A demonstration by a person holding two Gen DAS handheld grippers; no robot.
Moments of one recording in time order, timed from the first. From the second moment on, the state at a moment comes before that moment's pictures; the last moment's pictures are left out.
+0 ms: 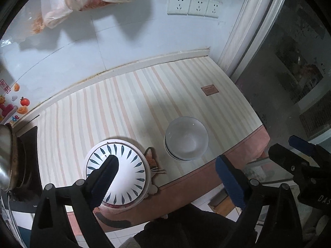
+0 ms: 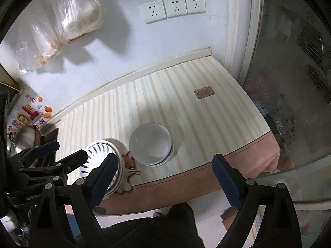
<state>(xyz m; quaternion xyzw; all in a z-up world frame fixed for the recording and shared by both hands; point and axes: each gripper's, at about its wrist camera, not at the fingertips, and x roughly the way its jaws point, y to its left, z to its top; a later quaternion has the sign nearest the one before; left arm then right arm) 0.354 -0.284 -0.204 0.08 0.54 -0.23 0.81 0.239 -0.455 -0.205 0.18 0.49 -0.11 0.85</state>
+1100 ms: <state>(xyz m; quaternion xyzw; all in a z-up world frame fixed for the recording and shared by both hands) 0.480 -0.349 -0.409 0.02 0.71 -0.24 0.66 0.354 -0.532 -0.452 0.39 0.57 0.06 0.72</state>
